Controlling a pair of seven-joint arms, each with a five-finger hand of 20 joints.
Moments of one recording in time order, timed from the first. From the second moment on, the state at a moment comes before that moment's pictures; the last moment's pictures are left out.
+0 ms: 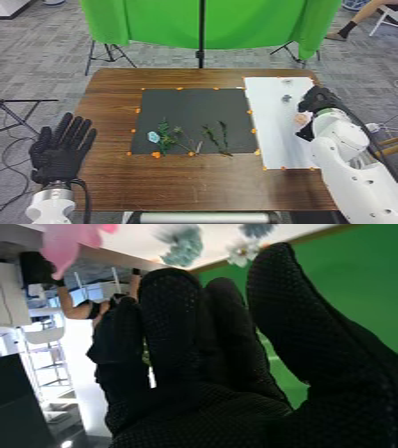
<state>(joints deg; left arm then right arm) 129.6 -64.7 -98.2 -122.7 5.3 9.4 22.8 -86.6 -59.0 81.0 -104.0 -132.8 -13.8 41.1</state>
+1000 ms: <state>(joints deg) 129.5 -64.9 -97.2 -122.7 5.2 9.7 22.2 -89.4 -58.3 80.5 -98.3 -138.4 -10.7 35.2</state>
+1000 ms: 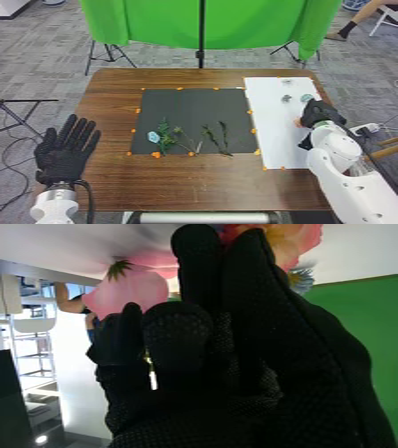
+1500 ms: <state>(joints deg) 129.3 -64.7 -97.6 -122.9 5.2 8.8 23.4 -91.8 -57.4 80.8 -101.4 -137.3 -9.5 35.9</state>
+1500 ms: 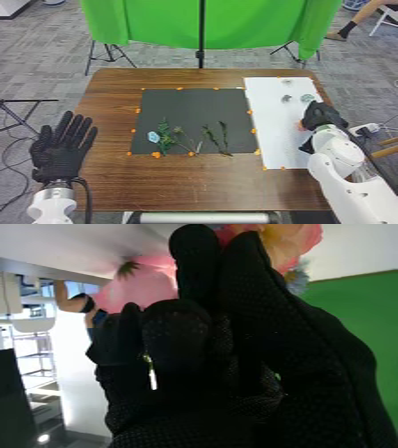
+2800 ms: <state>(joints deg) 128.3 -63.8 -96.2 -122.5 5.3 10.4 22.3 -62.1 -79.4 51.3 -88.0 -138.9 -8.7 19.5</state>
